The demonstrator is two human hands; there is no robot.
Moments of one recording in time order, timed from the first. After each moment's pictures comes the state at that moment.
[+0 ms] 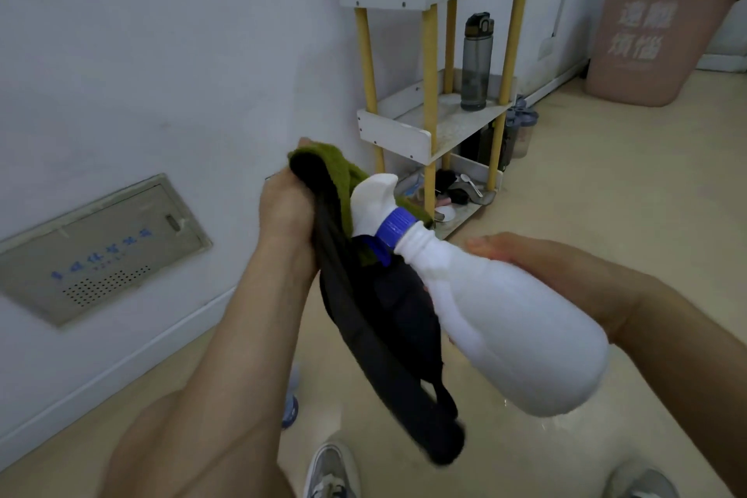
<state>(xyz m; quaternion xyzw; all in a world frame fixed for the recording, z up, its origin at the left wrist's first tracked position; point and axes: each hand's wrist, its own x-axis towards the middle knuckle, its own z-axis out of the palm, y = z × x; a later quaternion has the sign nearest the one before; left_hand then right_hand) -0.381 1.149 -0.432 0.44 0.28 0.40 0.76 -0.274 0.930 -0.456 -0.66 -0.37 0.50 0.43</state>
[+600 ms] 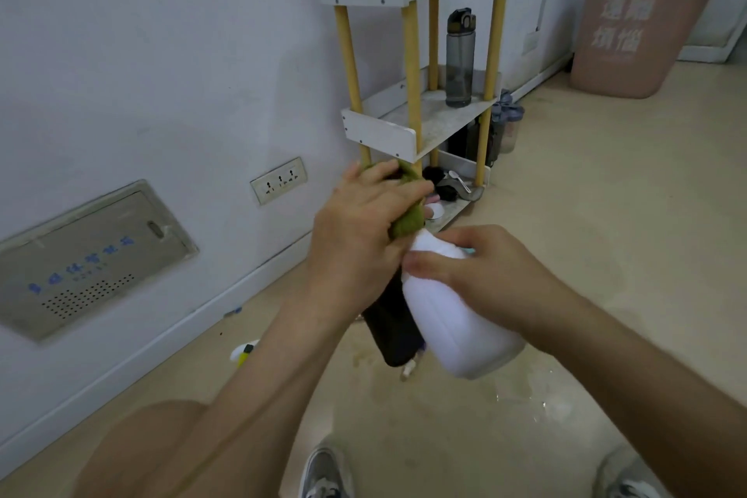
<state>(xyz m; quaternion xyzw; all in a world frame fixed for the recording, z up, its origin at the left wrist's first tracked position) -0.369 1.108 -0.468 0.91 0.04 0.40 0.12 -0.301 0.958 -0.454 -0.81 -0.31 0.25 0.42</state>
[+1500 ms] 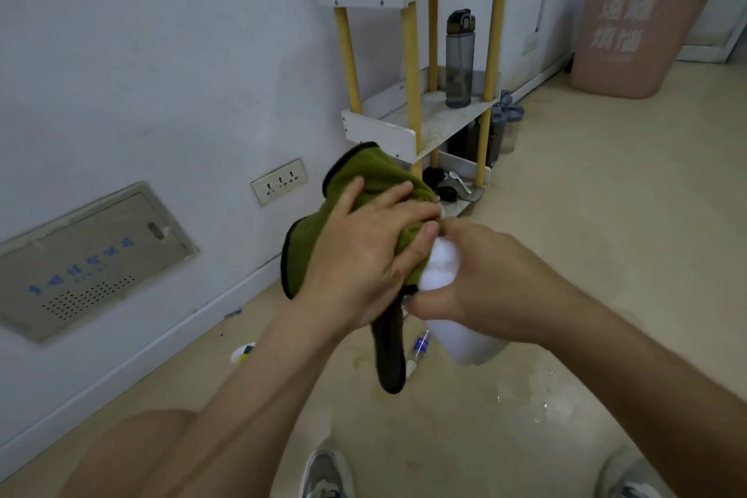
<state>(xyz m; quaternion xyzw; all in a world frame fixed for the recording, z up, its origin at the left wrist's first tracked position) -0.378 1.103 -0.470 0.94 0.05 0.27 0.19 -0.296 0.961 -0.460 -0.85 -0.39 0.17 0.30</state>
